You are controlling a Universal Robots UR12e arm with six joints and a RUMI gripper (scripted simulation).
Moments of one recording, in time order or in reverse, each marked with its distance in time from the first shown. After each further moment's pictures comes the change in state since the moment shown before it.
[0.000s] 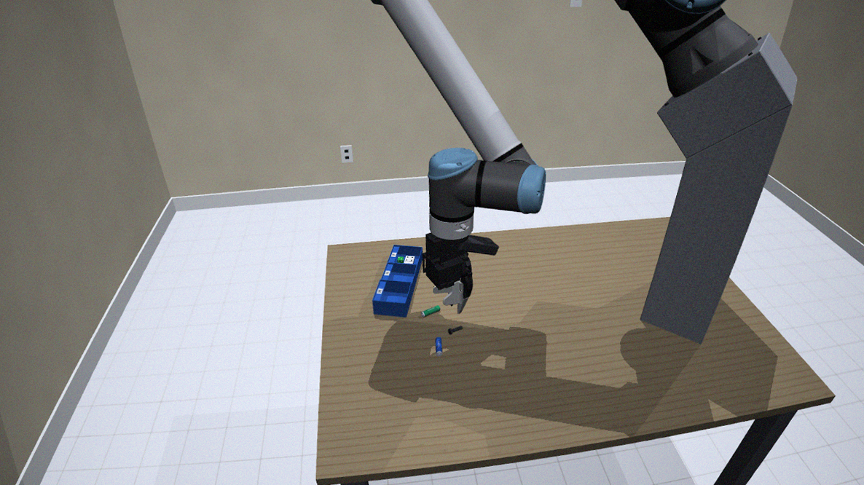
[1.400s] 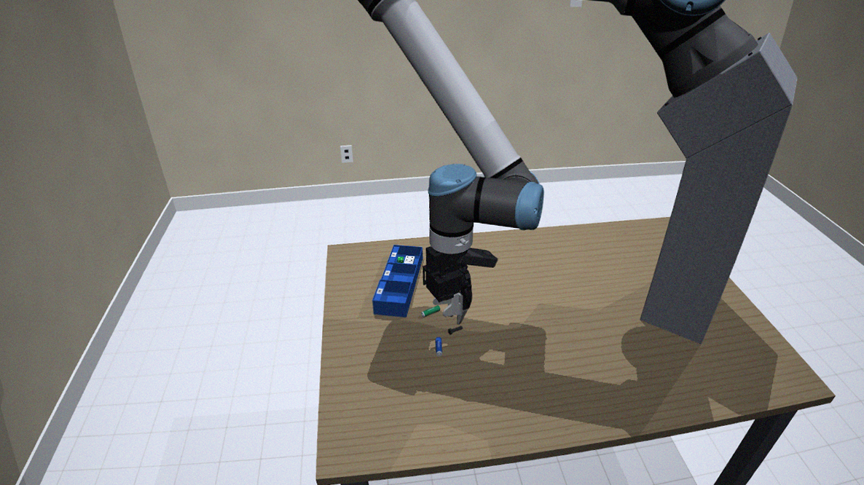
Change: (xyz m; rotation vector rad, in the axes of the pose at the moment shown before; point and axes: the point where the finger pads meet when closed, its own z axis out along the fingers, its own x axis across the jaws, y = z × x) arm -0.001 -0.001 0.035 0.000 0.000 0.000
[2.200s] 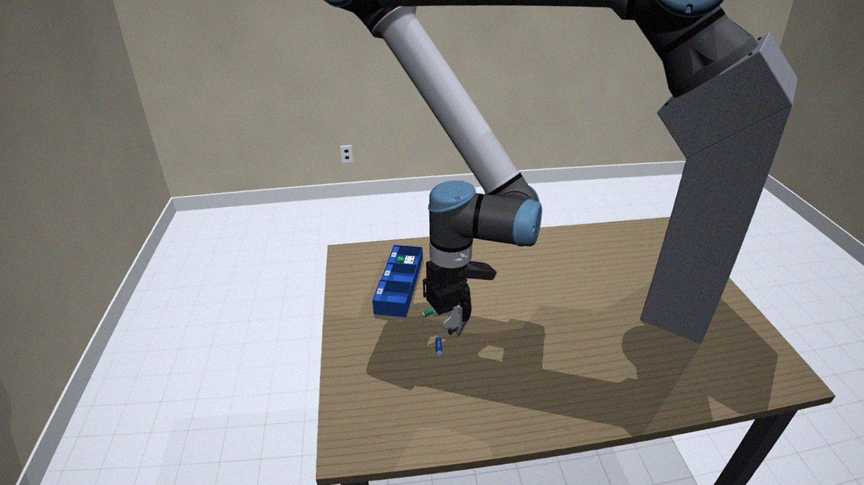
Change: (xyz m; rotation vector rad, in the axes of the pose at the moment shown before) arm 0.000 0.000 0.037 0.000 0.000 0.000
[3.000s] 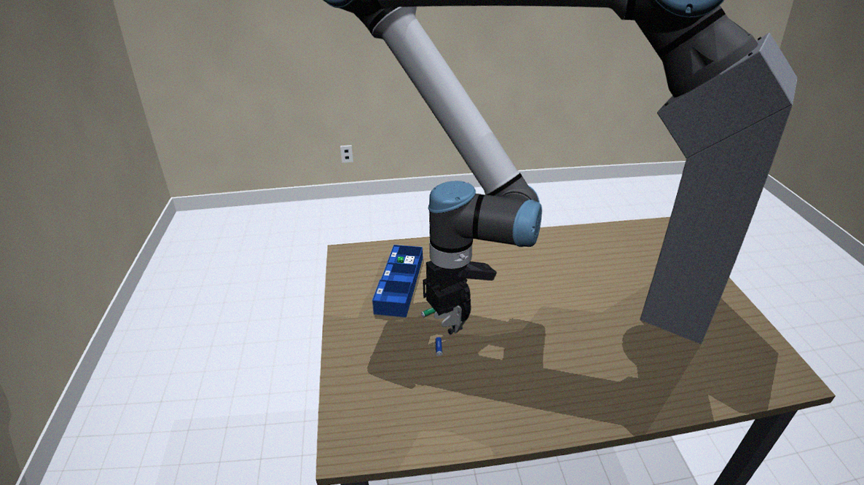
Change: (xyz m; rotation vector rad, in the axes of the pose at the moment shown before) arm 0.000 0.000 0.001 0.000 0.000 0.000
